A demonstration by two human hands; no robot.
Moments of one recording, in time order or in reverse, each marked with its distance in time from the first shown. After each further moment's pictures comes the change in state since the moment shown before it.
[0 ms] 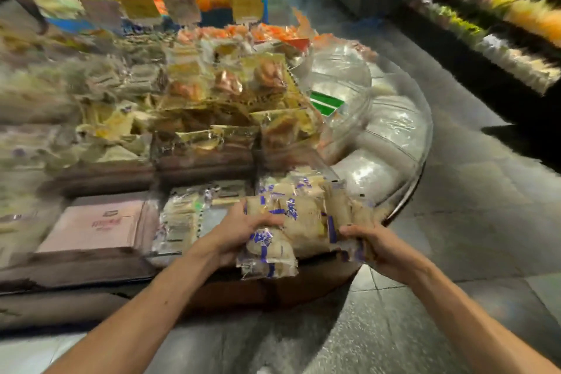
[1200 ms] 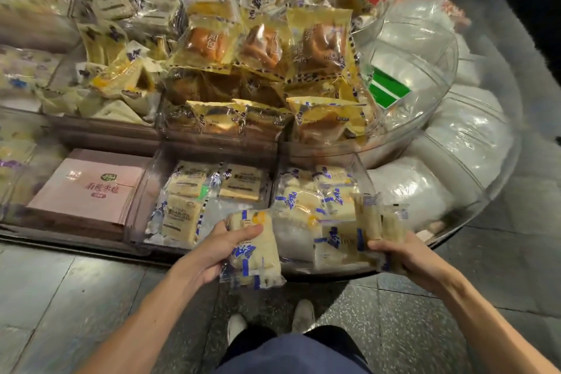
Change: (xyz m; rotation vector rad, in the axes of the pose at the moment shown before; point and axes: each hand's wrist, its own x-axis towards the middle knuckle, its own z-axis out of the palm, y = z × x) left_hand 0.085 -0.026 -0.055 -0.233 0.227 -0.341; right_hand 0.130 -0.038 -0.051 -0.258 -0.009 0.185
